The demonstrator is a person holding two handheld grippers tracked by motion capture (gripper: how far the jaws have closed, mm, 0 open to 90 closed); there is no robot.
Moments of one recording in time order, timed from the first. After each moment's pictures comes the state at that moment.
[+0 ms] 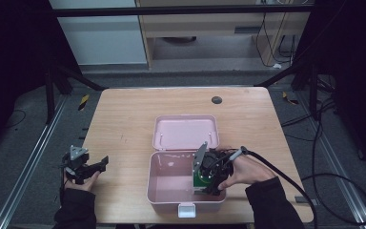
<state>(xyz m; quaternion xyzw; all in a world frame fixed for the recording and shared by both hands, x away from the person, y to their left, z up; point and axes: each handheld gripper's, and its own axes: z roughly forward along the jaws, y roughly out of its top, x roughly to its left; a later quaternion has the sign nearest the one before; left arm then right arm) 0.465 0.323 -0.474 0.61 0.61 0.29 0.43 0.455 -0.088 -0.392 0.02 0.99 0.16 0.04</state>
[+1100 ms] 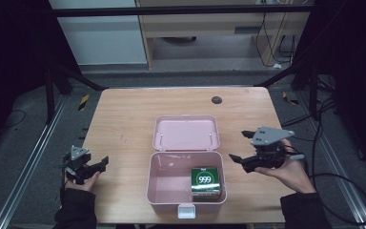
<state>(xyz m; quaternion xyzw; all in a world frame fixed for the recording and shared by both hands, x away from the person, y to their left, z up) 0.465 0.321 -0.475 0.61 0.60 0.28 0.43 0.448 -0.222 -0.356 0.23 0.84 0.43 0.23</state>
